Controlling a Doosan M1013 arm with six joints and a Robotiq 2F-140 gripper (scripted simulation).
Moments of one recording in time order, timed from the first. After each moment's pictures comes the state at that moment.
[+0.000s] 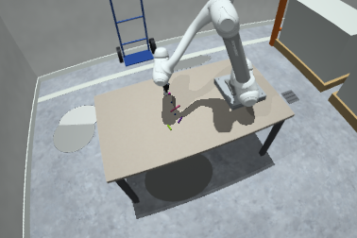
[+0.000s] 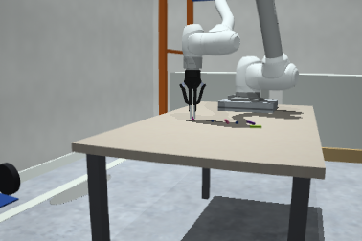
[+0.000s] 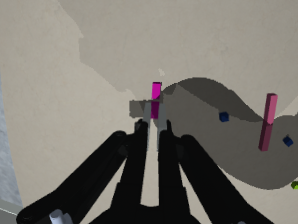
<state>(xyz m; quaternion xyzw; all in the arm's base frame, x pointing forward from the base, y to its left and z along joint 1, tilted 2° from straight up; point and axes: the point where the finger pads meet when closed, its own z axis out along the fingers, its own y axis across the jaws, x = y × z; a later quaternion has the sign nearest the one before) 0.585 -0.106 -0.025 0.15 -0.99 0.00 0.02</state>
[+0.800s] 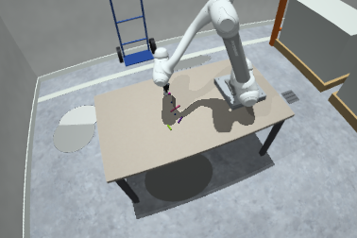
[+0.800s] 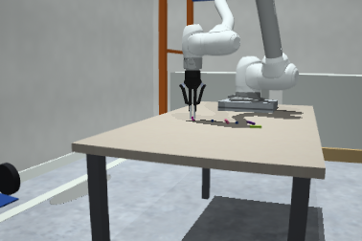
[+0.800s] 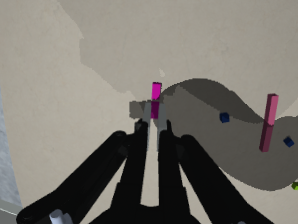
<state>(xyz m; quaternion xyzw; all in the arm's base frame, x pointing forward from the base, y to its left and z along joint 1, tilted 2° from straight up) 0.585 -0.106 -0.027 0.15 -0.99 0.00 0.02</state>
